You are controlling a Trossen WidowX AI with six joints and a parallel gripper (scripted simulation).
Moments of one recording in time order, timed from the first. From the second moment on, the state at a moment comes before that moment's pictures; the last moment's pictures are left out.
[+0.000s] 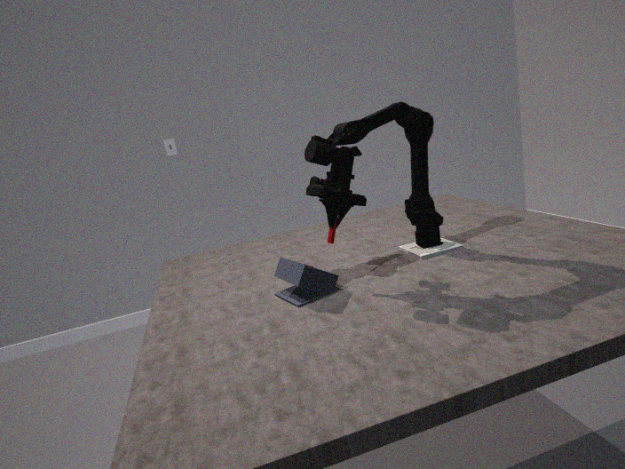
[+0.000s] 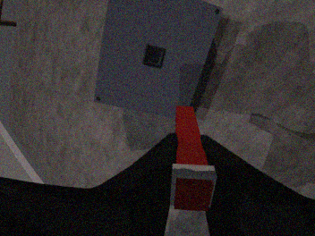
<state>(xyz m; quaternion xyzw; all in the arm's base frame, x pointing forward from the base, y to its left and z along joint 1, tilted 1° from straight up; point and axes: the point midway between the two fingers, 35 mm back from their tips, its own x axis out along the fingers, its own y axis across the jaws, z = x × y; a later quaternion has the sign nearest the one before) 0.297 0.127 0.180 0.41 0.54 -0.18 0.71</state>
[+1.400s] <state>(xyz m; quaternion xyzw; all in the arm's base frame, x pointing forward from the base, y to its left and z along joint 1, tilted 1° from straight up) 0.338 0.120 0.157 0.53 0.46 -0.19 0.69</state>
